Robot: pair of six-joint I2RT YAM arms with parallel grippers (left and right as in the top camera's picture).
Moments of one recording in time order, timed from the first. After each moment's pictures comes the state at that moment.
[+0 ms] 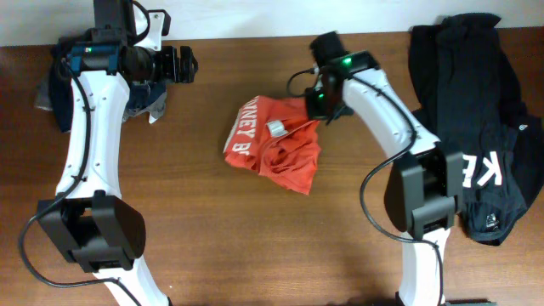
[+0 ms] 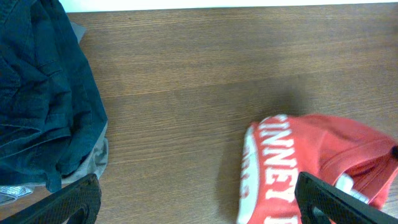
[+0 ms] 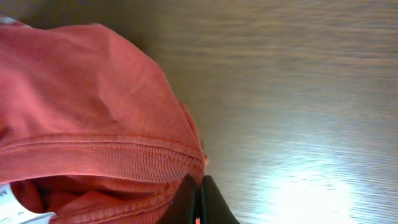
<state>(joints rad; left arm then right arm) 0.01 2.00 2.03 -0.98 0.27 0.04 0.28 2.20 1.95 -1.07 -0.05 0.25</state>
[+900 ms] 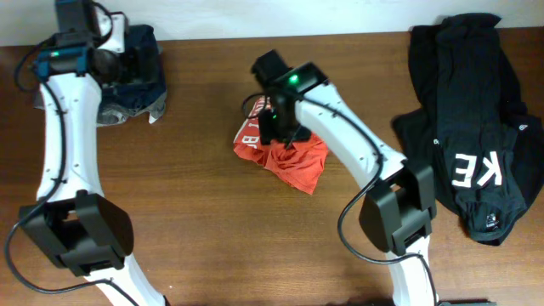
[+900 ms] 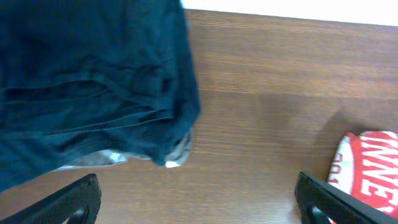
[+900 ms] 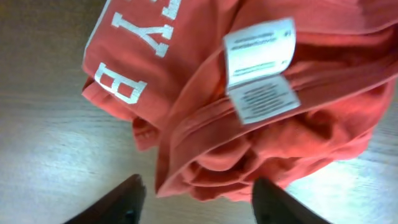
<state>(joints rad) 0.14 2.00 2.03 -0.98 0.14 0.05 0.56 2.19 2.04 -1.26 -0.05 0.49</state>
